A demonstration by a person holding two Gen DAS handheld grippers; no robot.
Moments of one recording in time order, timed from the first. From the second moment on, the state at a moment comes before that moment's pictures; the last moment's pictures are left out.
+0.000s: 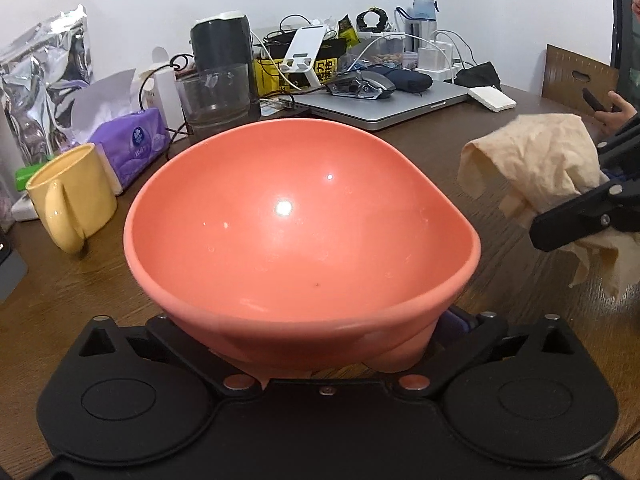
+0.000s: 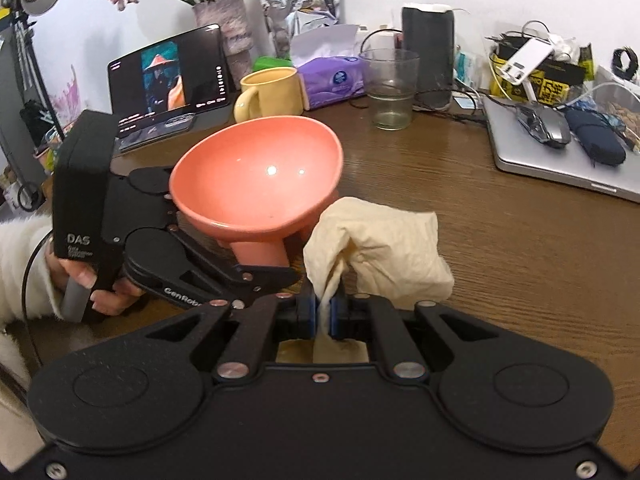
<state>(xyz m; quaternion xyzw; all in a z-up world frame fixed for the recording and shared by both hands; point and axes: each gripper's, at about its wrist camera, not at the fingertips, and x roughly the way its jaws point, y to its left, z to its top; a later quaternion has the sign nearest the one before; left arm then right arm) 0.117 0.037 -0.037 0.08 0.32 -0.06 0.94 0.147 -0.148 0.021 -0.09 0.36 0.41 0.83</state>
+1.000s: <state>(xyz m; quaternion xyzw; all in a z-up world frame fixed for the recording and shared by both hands) 0.084 0.040 -0.025 0.06 0.31 -0.05 0.95 0.160 -0.131 -0.006 -0.08 0.36 0.33 0.87</state>
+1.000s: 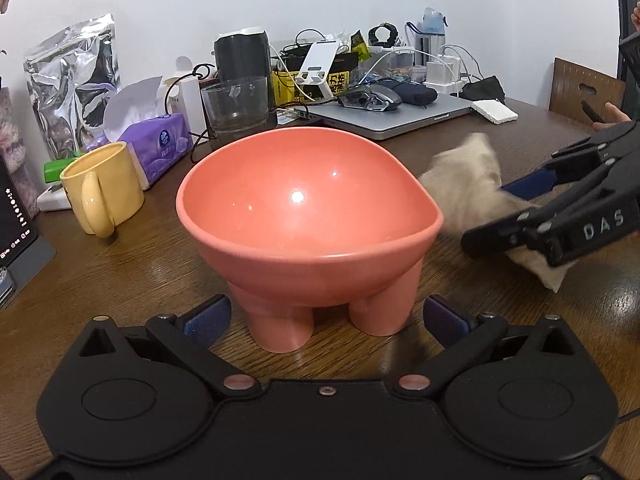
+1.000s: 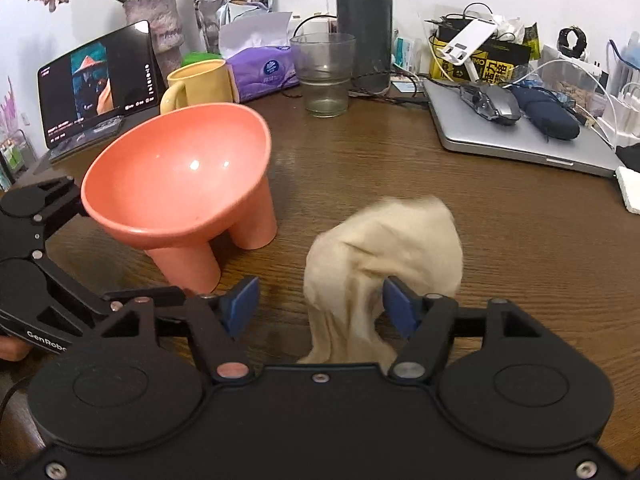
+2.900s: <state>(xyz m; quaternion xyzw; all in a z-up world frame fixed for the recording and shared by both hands) -0.049 0.026 -0.009 0.02 0.30 0.05 0.95 -0.043 -0.162 -0.001 0.01 0.25 0.22 0.94</state>
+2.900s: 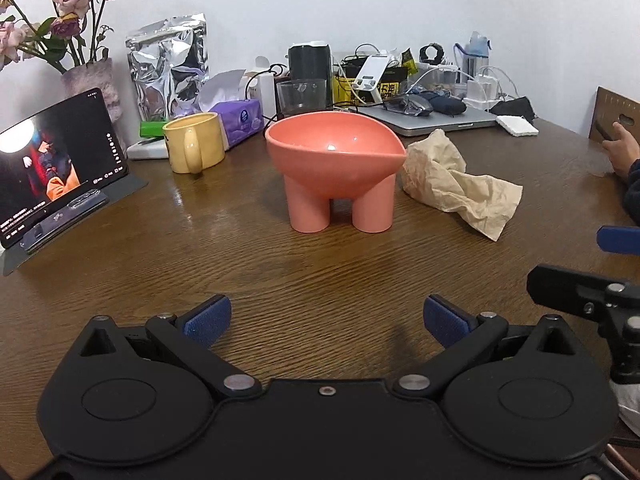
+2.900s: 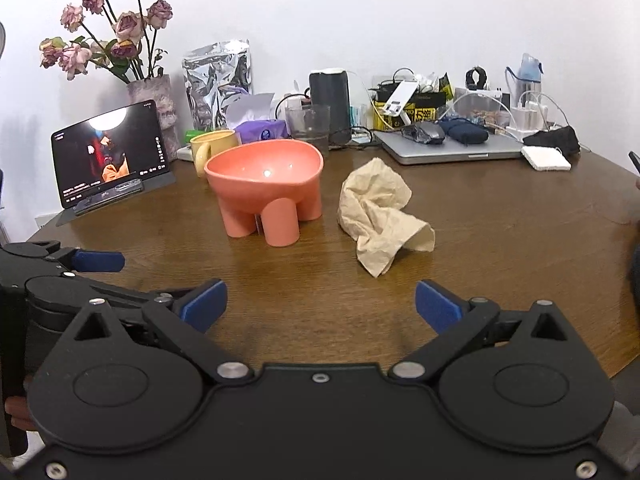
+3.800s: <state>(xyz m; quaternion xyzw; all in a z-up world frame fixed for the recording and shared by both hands) -0.058 0.027 -0.008 0.01 0.28 0.03 0.96 -0.043 -0.163 -0.009 0.01 0.27 0.22 0.94</state>
